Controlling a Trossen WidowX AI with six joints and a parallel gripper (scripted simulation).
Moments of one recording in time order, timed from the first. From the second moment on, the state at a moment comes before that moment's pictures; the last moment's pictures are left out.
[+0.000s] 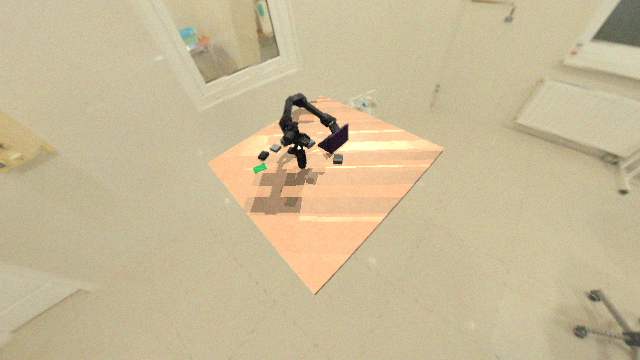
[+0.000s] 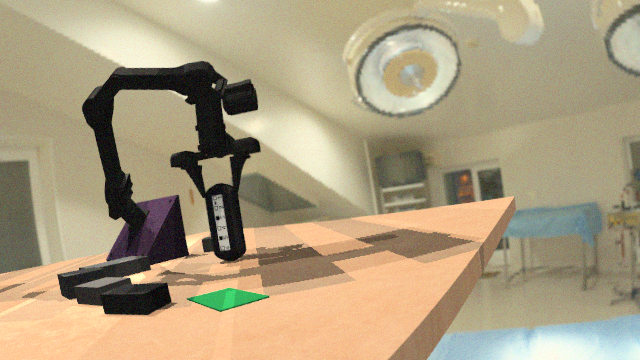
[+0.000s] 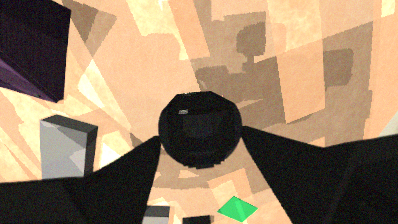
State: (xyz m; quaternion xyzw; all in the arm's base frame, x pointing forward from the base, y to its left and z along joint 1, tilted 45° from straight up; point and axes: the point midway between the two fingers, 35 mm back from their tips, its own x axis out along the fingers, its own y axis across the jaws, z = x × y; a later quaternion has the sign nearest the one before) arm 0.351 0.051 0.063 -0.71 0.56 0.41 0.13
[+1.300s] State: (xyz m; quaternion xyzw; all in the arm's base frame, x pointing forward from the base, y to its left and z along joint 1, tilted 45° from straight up) arm 0.366 0.029 0.082 -0.71 0.56 0.40 0.13
